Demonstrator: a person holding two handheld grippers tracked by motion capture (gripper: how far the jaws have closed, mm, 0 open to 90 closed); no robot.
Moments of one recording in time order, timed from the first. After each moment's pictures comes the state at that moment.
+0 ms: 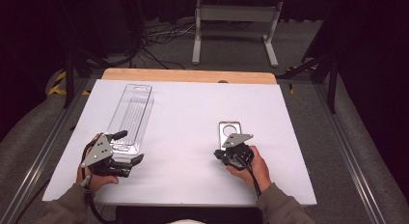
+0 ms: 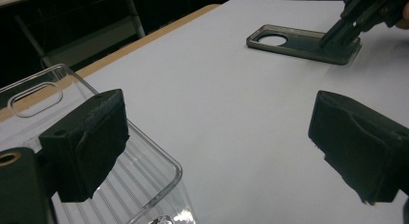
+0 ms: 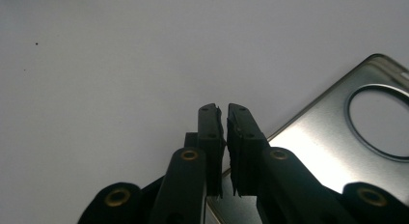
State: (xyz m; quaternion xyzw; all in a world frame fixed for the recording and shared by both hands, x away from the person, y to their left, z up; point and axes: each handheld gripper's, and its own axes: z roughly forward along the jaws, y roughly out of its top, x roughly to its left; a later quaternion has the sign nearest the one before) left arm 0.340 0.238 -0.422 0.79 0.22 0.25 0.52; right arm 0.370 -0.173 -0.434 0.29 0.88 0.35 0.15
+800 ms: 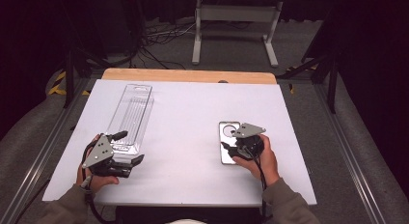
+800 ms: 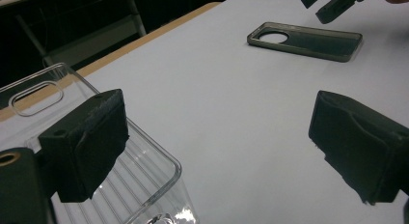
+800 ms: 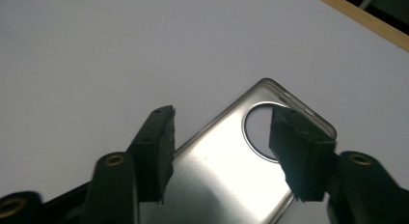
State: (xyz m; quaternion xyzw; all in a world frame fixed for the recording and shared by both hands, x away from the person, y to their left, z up) left arm 0.339 0.237 -0.423 0.79 0.22 0.25 0.52; right arm 0.384 -0.197 -0.414 0.32 0.84 0.36 0.24
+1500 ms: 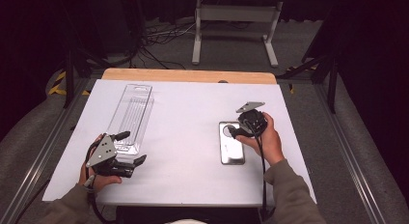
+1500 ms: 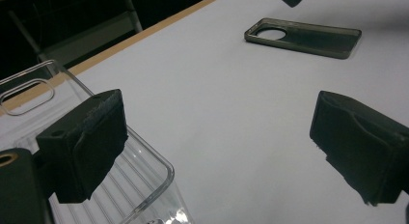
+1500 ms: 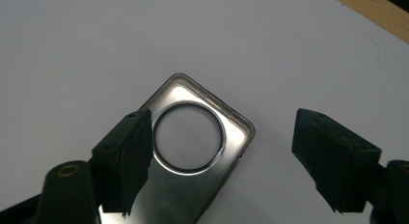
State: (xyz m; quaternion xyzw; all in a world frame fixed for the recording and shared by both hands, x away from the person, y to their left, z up) left arm 0.342 0.232 -0.426 0.79 0.22 0.24 0.52; right arm 0.450 -0.209 -0.395 0.40 0.85 0.27 0.23
